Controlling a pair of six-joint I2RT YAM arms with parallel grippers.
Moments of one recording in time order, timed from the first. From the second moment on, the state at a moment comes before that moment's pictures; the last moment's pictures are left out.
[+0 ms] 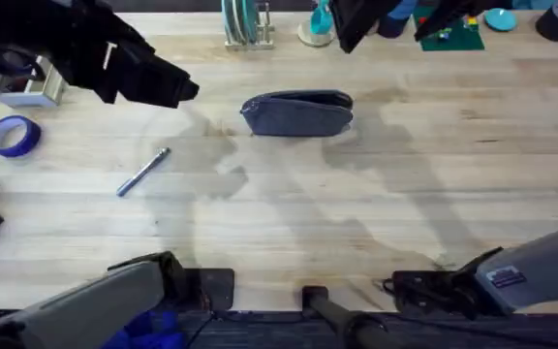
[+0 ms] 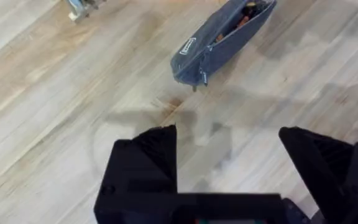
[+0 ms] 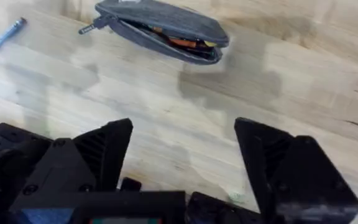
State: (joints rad) left arm 0.26 1.31 1.55 -1.47 0.64 0.87; right arm 0.50 1.74 2.23 -1.71 -0.02 0.23
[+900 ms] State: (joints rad) left arm 0.21 1.31 1.55 -1.52 0.61 0.80; right arm 0.39 1.63 1.84 -1.58 -0.10 -0.01
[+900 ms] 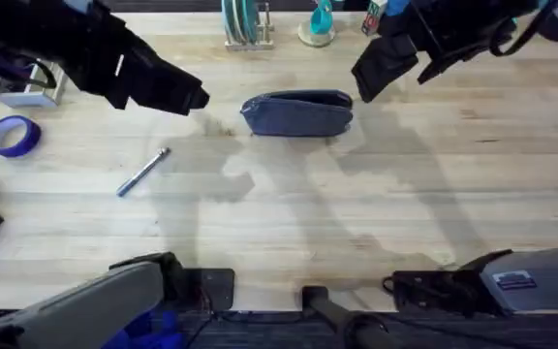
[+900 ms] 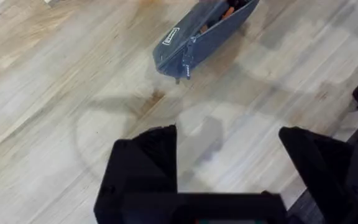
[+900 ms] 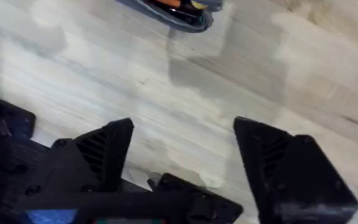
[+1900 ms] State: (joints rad) left arm 0.21 1.31 1.55 -1.52 0.61 0.80; right arm 0.39 1.63 1.84 -1.48 -0.10 -0.58
